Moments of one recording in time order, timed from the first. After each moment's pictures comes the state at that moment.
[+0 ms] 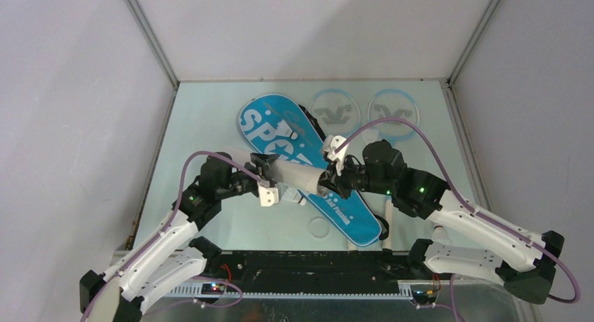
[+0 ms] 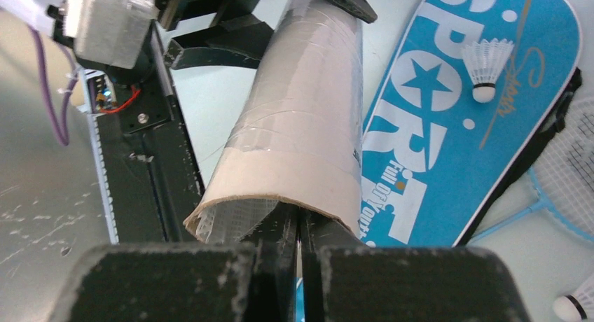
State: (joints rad) left arm -0.56 0.77 0.59 -0.19 0.54 1.10; right arm 0.96 1.00 1.02 -0.40 -0.24 -0.06
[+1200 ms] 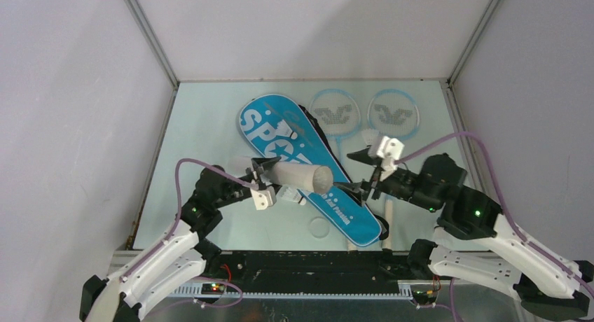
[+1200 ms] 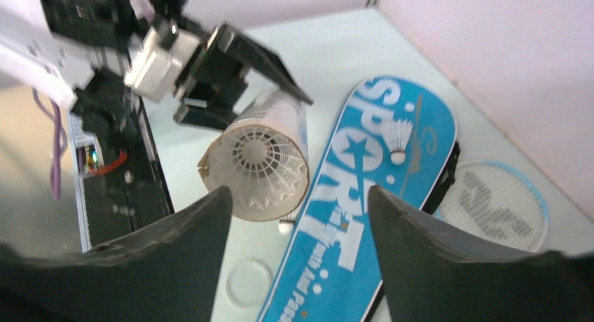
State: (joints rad) left arm -0.56 0.69 0.42 0.16 0.60 0.83; right arm 1.01 0.73 1.05 -0.40 -0.09 -0.11
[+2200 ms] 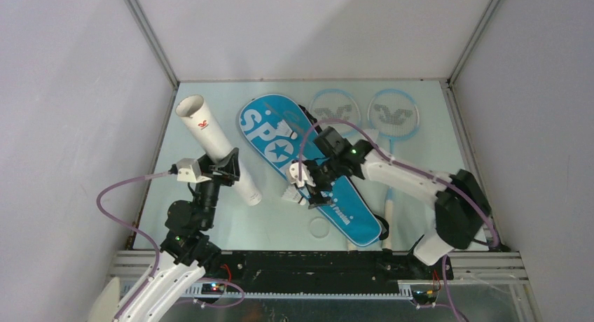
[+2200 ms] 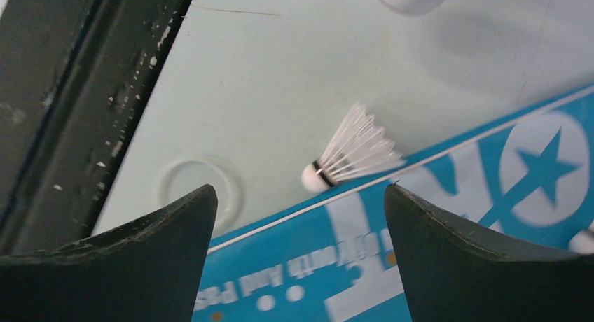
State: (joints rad) left arm -0.57 0.26 0.27 0.34 -0.39 -0.16; right arm 0.82 1.54 1.12 -0.58 -0.72 -0.93
